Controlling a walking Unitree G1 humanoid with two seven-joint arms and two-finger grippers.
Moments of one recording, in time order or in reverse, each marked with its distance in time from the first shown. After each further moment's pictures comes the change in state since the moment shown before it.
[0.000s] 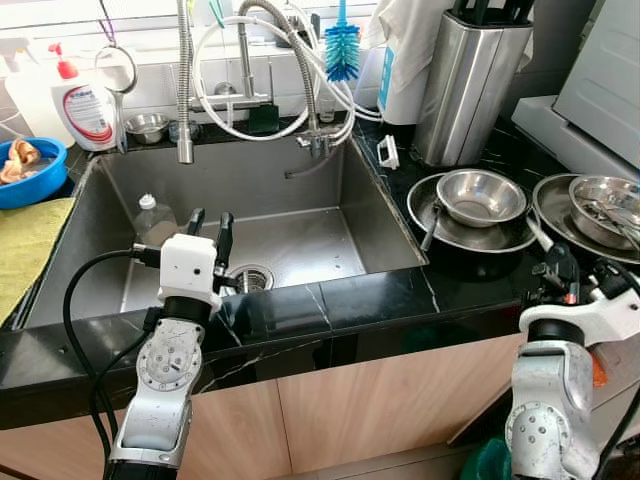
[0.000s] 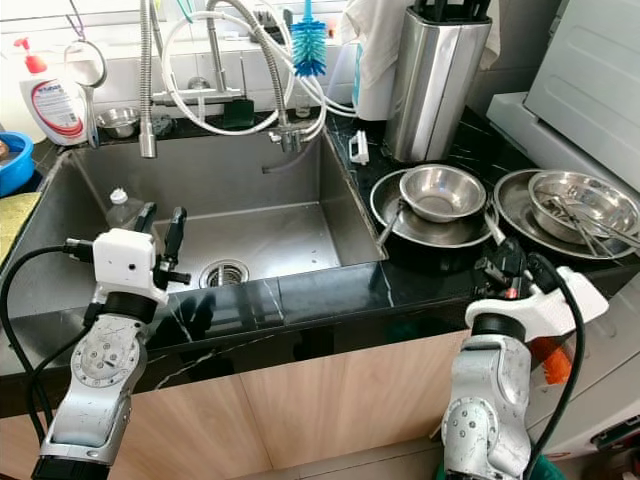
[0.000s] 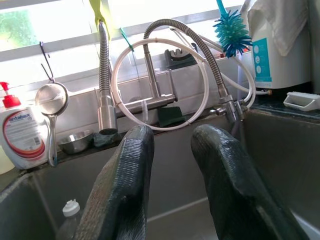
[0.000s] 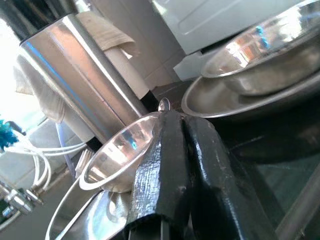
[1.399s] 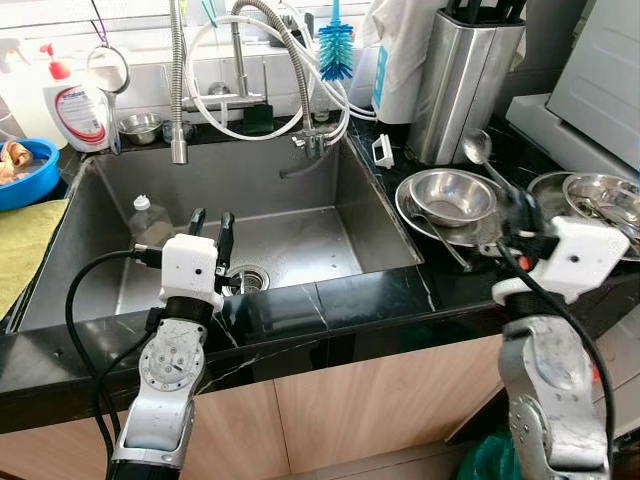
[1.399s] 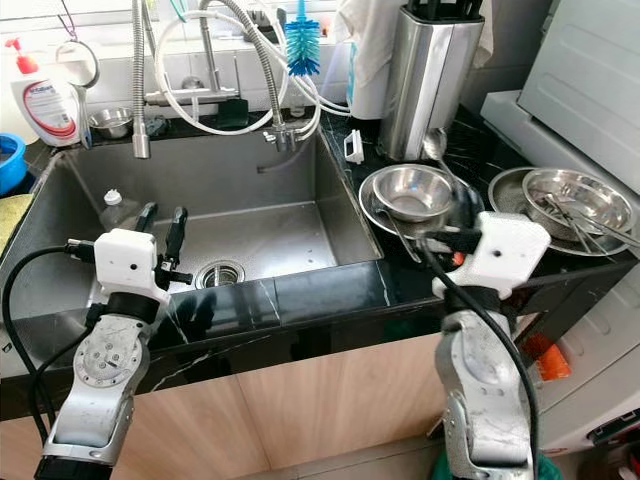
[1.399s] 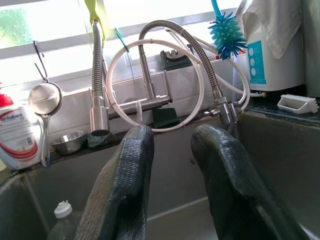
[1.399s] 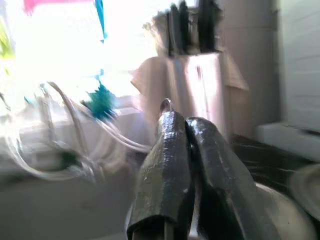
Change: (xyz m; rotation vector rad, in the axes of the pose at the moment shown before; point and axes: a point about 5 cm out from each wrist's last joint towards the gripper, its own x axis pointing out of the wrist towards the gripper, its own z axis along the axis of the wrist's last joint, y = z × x) left arm 0.001 -0.004 0.001 -0.015 -0.004 0.000; right arm -0.011 0.078 0.021 -0.295 -0.089 0.414
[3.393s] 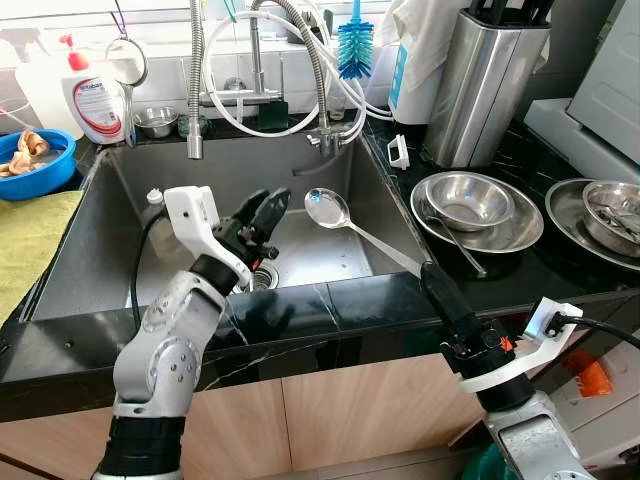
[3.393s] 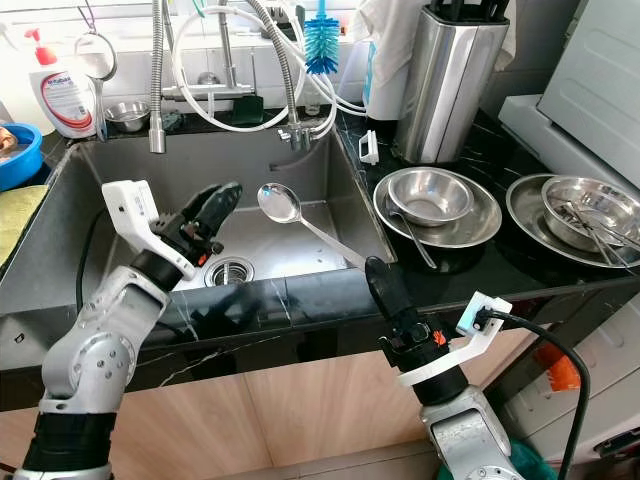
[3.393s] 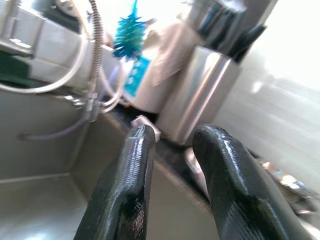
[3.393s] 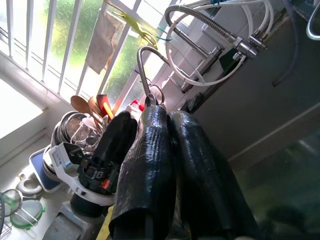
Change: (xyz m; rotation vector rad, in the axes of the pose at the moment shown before) left arm 0.038 -0.017 0.034 -0.815 0.107 -0.444; right arm -0.079 0.006 -0.038 0.938 0.311 0.424
